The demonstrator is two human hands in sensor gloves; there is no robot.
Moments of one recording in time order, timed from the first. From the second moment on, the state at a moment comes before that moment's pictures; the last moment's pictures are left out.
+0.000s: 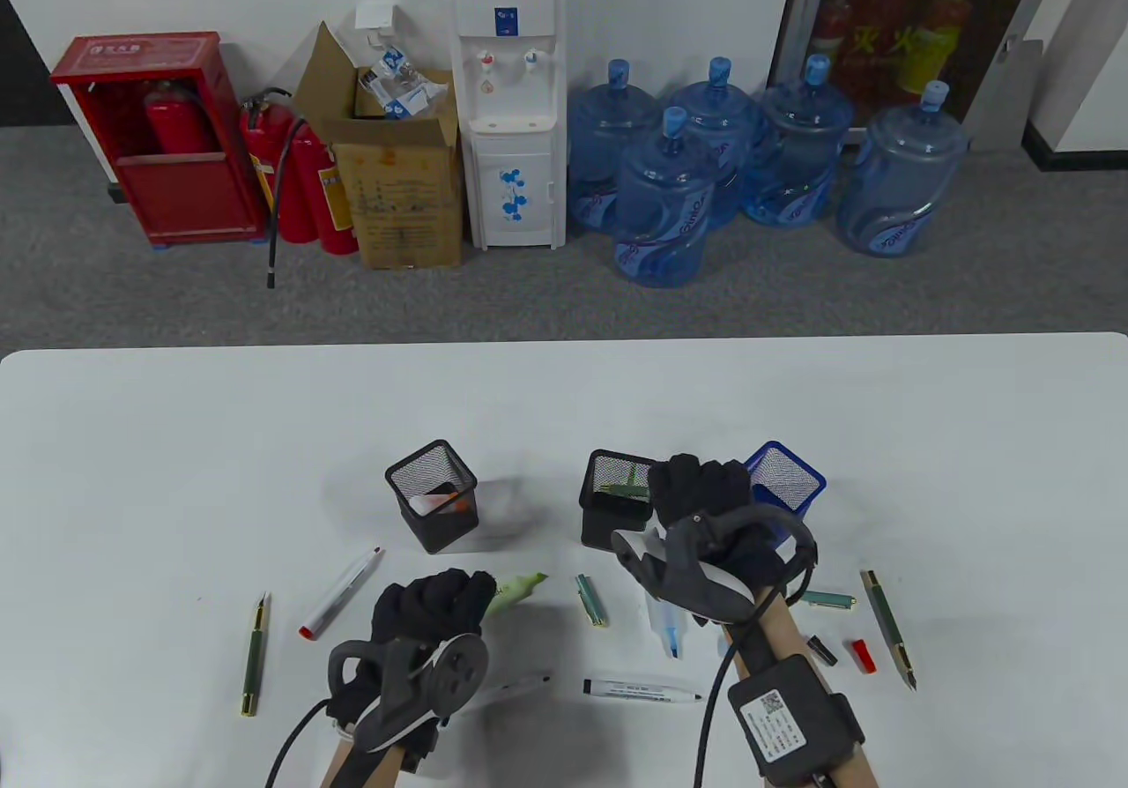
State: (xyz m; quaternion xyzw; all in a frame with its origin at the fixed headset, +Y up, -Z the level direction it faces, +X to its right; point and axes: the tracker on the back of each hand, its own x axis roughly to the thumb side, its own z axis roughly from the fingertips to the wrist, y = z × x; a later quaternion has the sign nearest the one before) left_hand -0.163 -0.737 -0.267 0.10 -0.11 0.01 0.99; right_hand 0.078 -0.657 -0.345 -0.14 0.20 -0.94 0.23
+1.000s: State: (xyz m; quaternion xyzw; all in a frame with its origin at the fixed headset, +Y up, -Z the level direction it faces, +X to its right) left_hand -0.161 -0.735 -0.275 0.07 -0.08 -0.01 0.99; right_hand 0.217 -0.729 -0.269 -0.05 0.21 -0.98 -0.02
